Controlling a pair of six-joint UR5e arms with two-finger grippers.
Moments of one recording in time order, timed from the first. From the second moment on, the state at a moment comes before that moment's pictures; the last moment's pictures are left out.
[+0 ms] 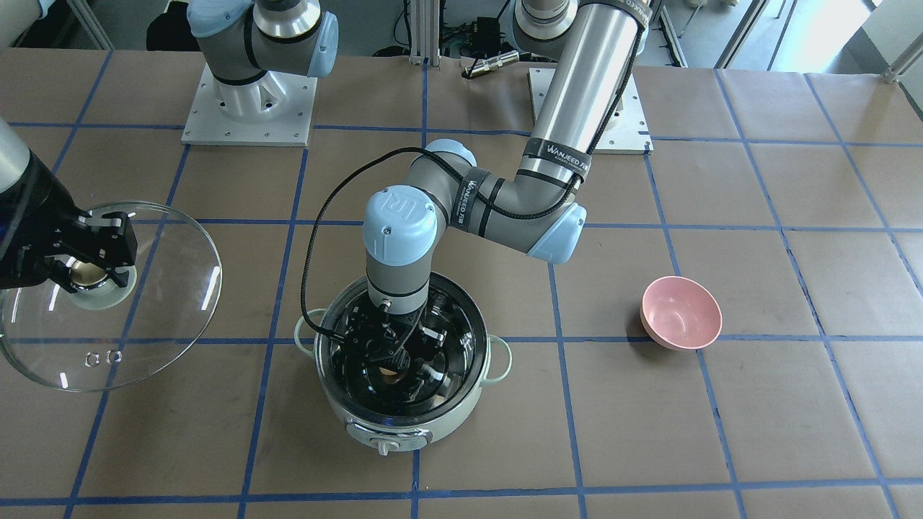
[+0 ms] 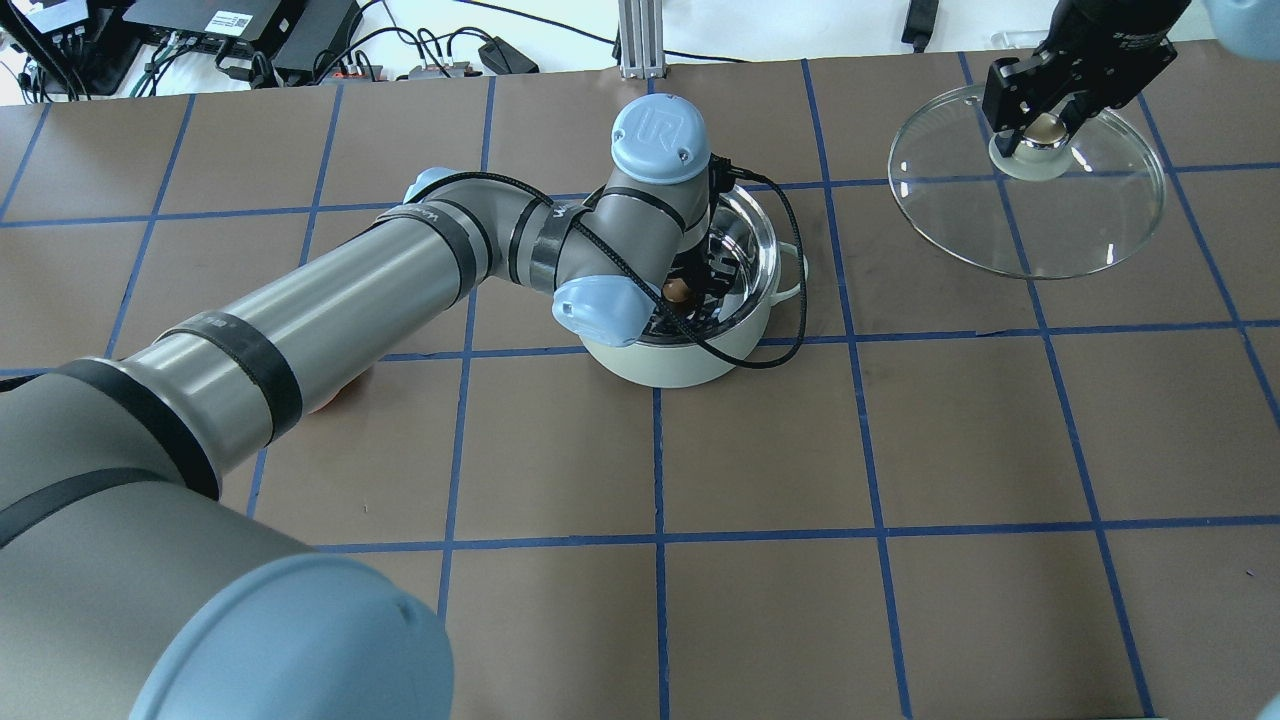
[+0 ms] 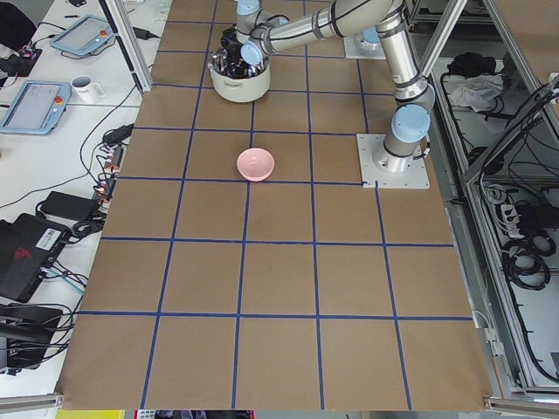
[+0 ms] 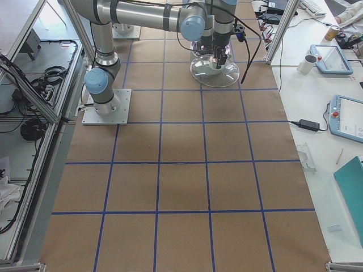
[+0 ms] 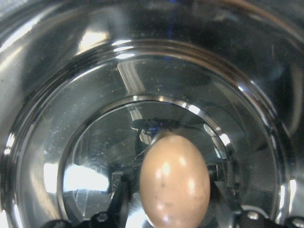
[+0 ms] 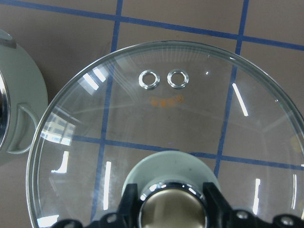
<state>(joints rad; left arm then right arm) -1.99 -2.17 -1.53 -0.86 1.57 -0.09 1.39 -1.39 1.43 -1.67 -1.58 -0.33</state>
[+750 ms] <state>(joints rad) -1.94 -1.86 -1.52 -1.17 1.52 -0.11 1.40 -1.39 1.41 -1.66 -1.57 -0.28</state>
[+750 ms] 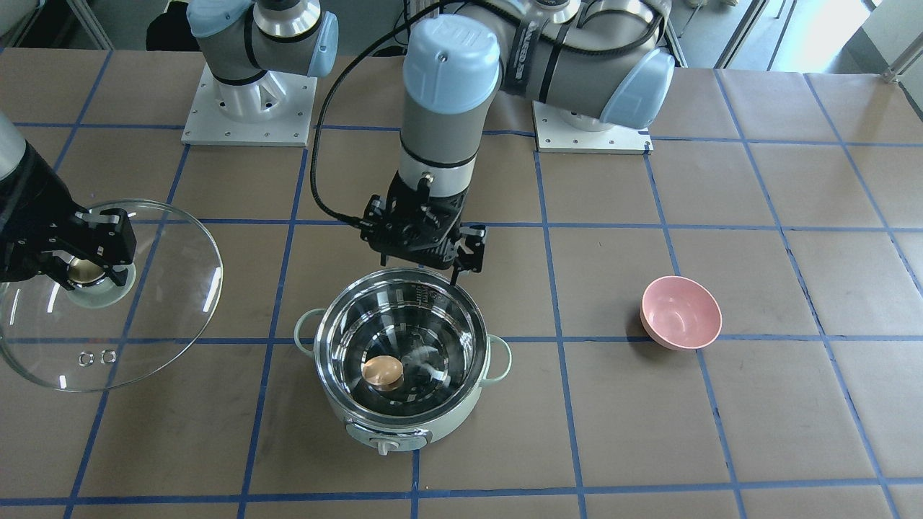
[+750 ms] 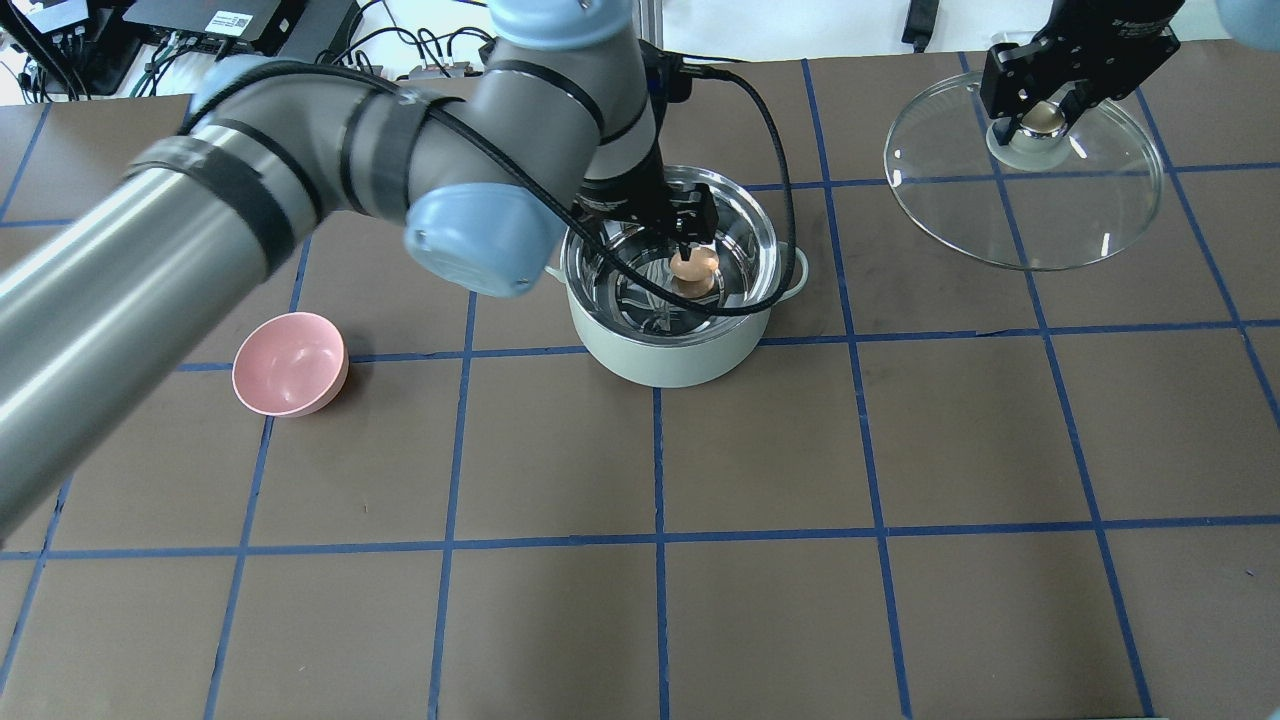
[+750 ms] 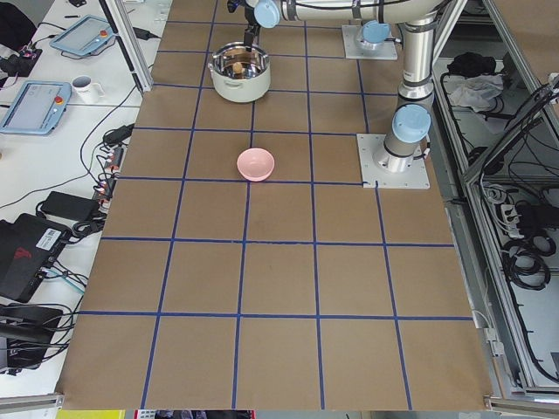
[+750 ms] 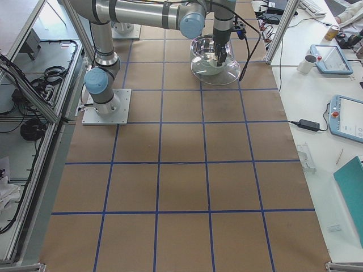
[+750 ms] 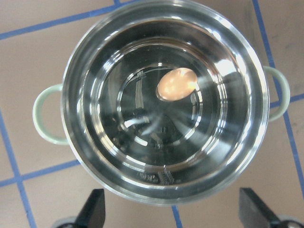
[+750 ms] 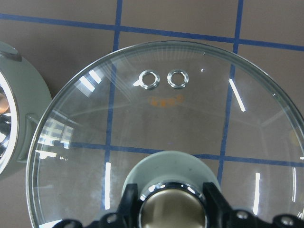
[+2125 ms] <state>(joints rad) -1.59 -1.52 -1.54 -1.63 1.54 0.10 1.87 -1.21 1.36 -1.92 -1.57 0.45</state>
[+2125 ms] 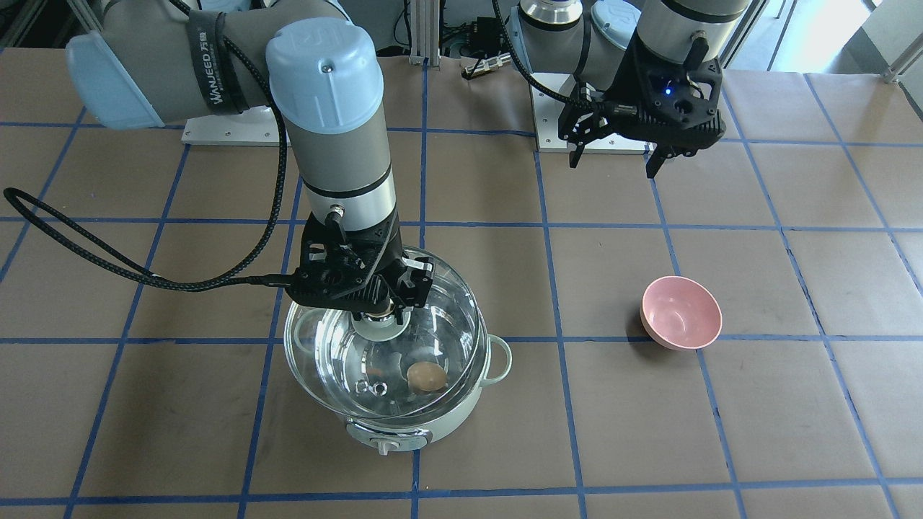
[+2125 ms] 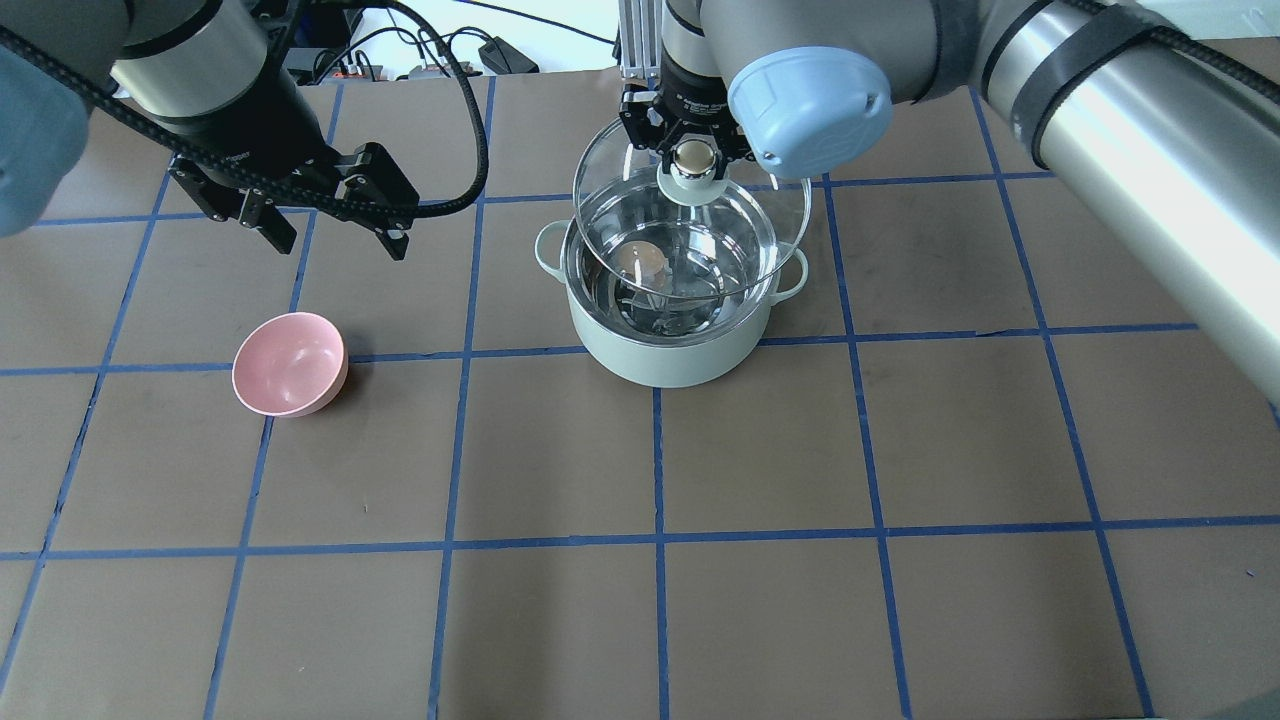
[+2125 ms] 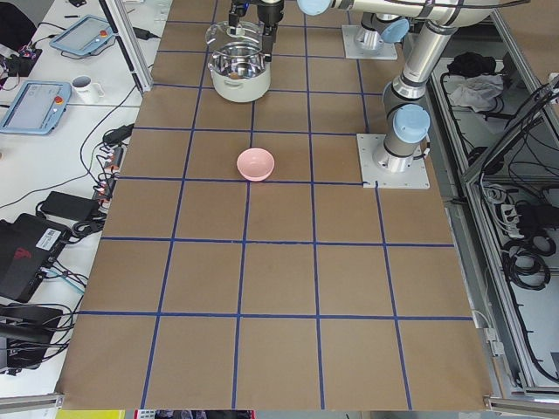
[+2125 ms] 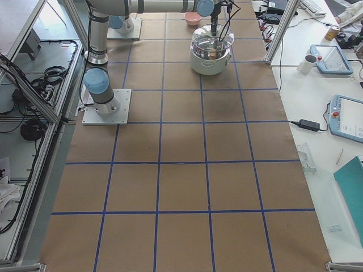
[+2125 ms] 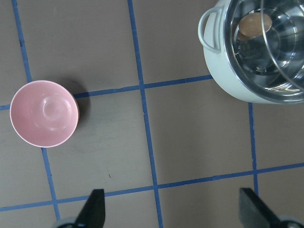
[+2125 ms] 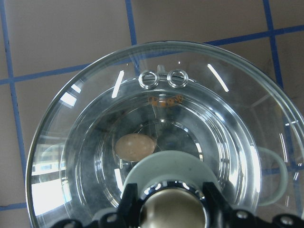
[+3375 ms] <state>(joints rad) -1.60 -1.50 -1.53 -1.64 1.55 -0.05 1.88 -1.15 1.38 -1.94 -1.55 0.49</state>
